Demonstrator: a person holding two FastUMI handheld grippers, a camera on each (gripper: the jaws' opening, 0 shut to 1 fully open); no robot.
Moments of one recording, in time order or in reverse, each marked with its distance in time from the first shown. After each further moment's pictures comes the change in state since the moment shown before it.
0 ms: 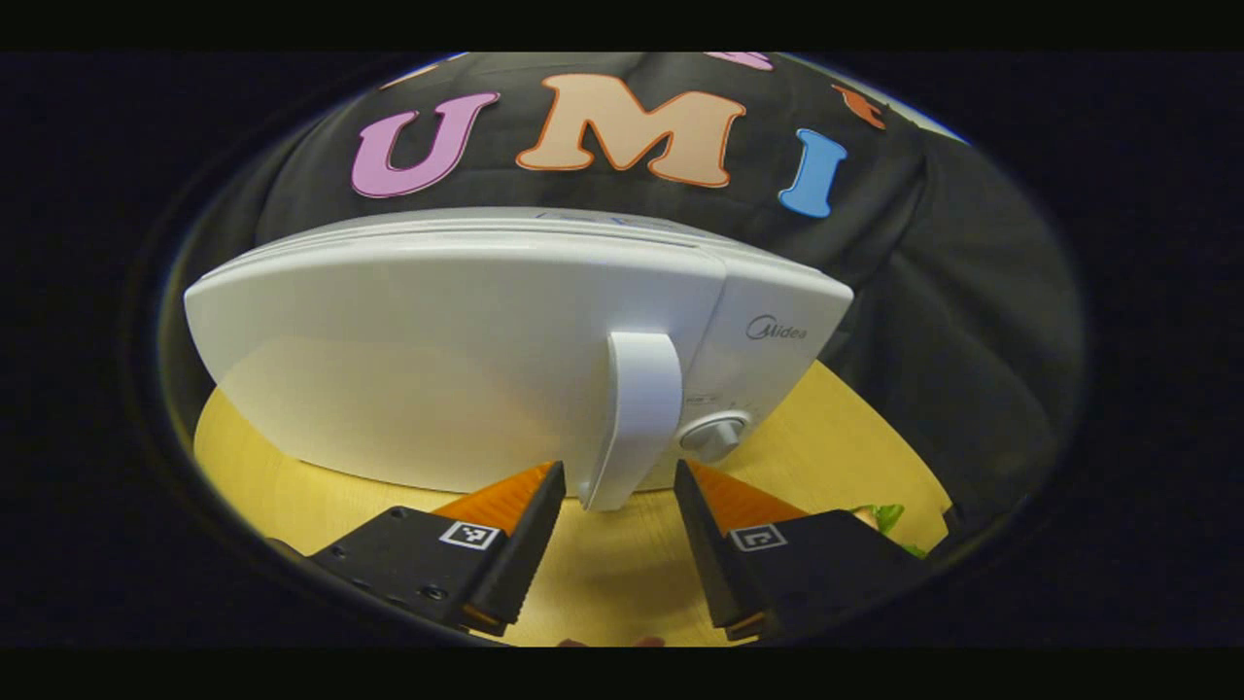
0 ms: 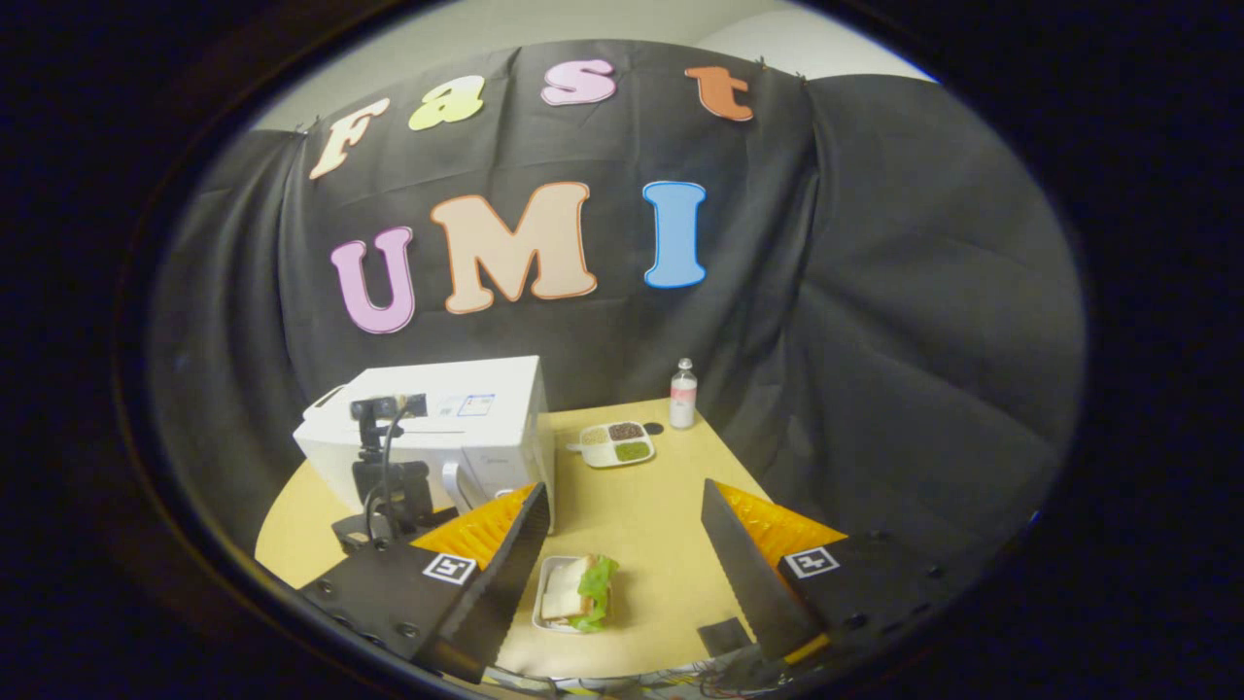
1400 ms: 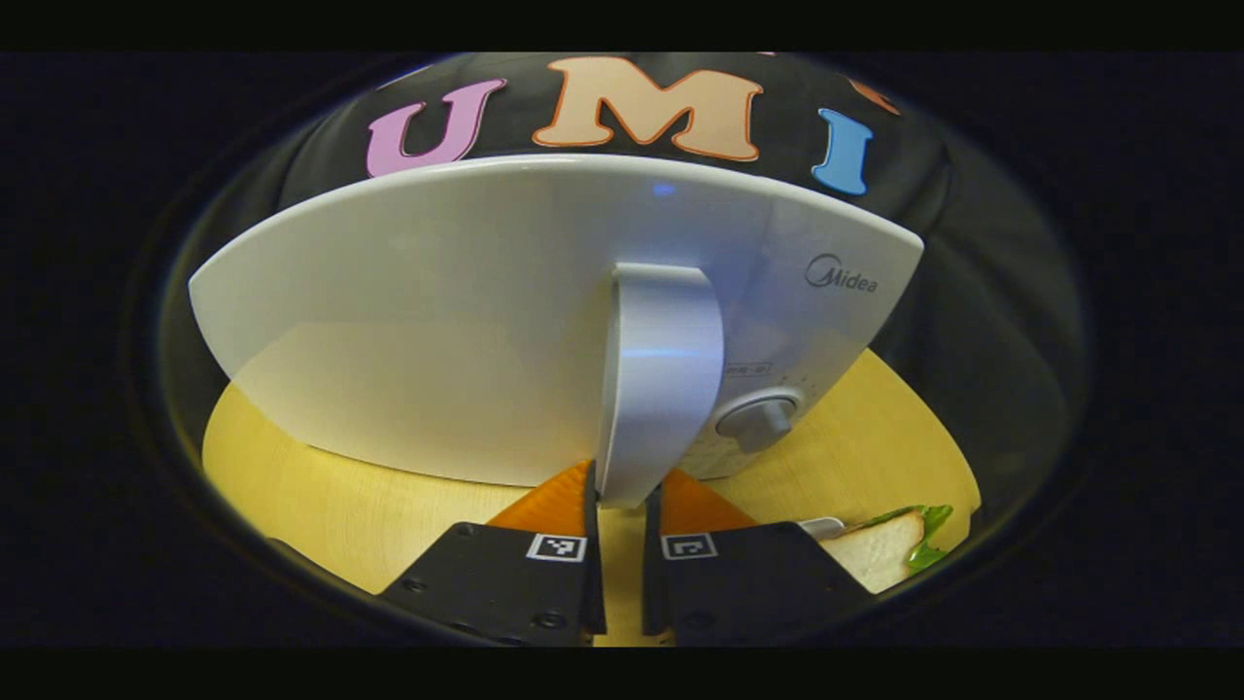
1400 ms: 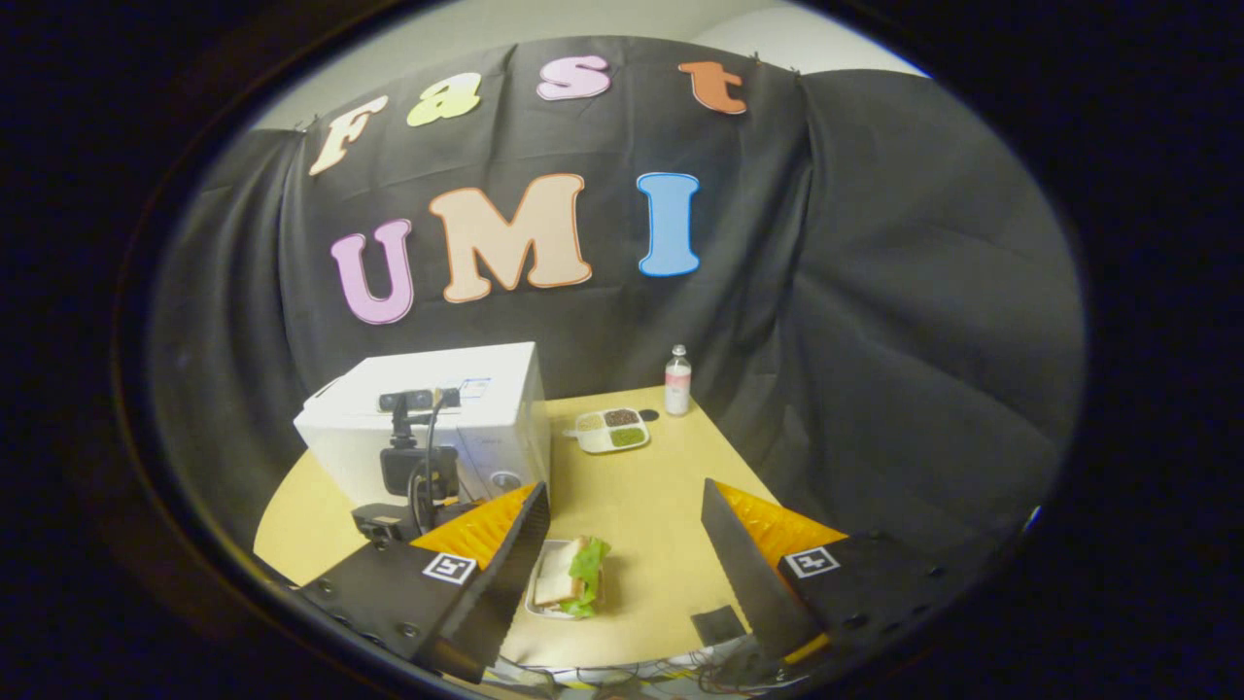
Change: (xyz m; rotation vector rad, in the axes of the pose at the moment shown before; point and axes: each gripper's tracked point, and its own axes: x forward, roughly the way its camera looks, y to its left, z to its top) left arm 0.017 0.011 -0.022 -0.007 0.061 0.101; right arm -0.017 -0.012 -0.023 0.024 0.026 -0.019
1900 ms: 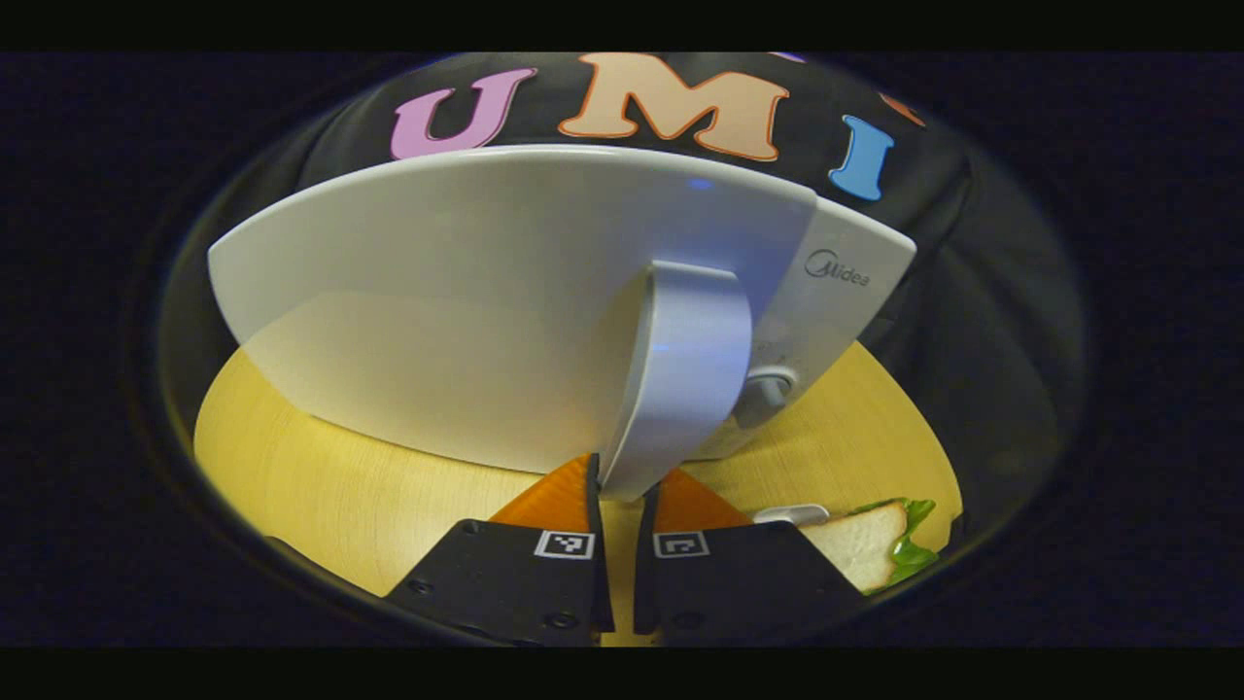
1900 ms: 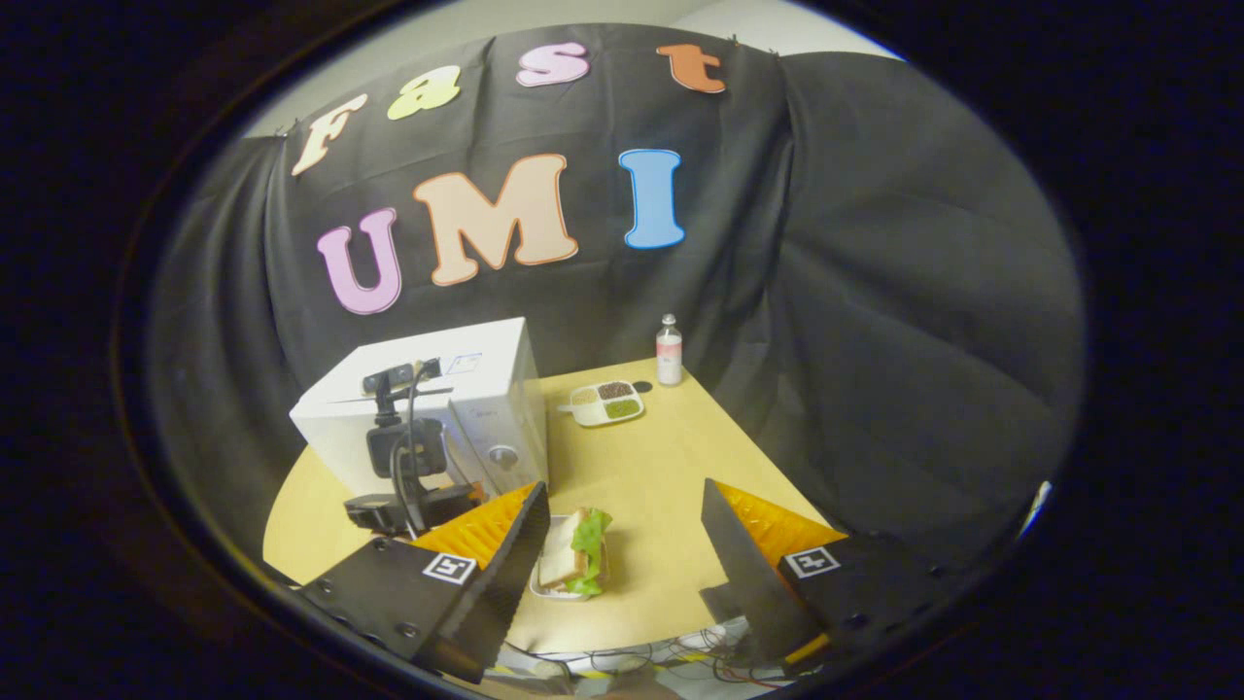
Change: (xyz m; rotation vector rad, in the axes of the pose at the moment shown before) left arm -0.034 0.003 -0.021 -0.043 -0.013 -0.003; right arm -0.003 0.000 -0.034 0.019 0.068 -0.020
